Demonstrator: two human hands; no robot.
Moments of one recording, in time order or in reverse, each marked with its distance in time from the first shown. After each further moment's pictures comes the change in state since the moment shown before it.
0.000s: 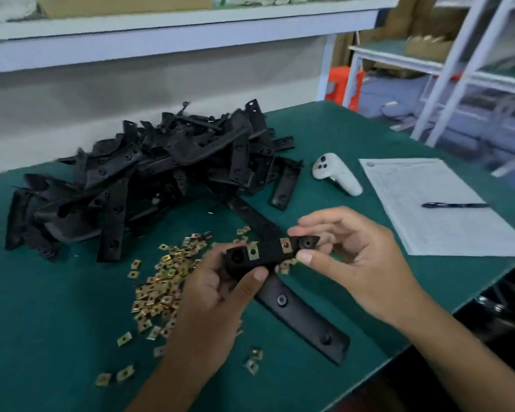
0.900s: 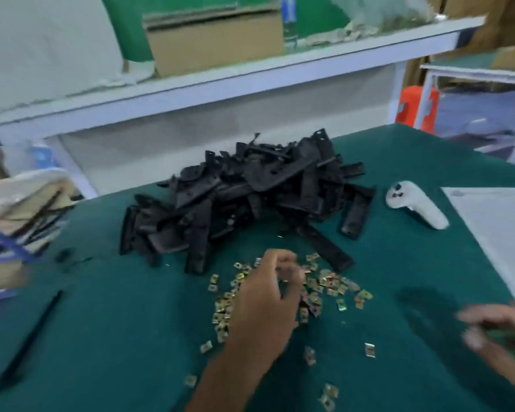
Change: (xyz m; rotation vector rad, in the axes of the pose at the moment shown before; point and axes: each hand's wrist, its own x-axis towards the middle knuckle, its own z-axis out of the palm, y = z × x) left_hand 0.028 -0.008 -0.021 0.616 0.104 -0.032; right_hand -0.081 0.074 -0.085 -0.612 -0.031 0.163
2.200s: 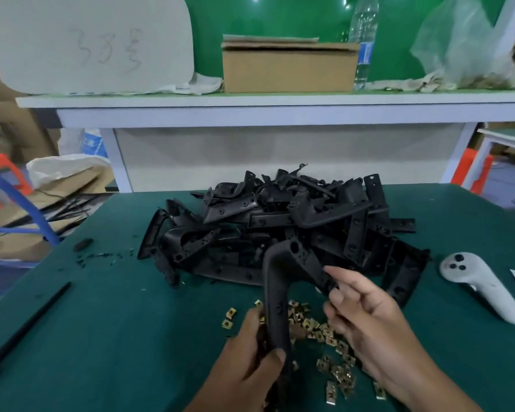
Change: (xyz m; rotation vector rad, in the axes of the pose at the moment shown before) left_hand -0.004 -0.062 -0.040 -0.531 -0.218 -0.070; right_hand 0.162 -0.150 0.120 1.213 -0.337 0.177
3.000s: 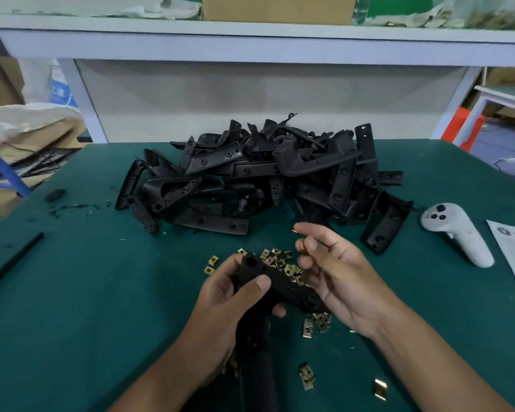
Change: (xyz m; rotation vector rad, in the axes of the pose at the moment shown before) left_hand -0.002 -0.001 0.020 -0.550 0.186 0.052; right_hand 0.002 0.011 -0.004 0.044 -0.069 0.137
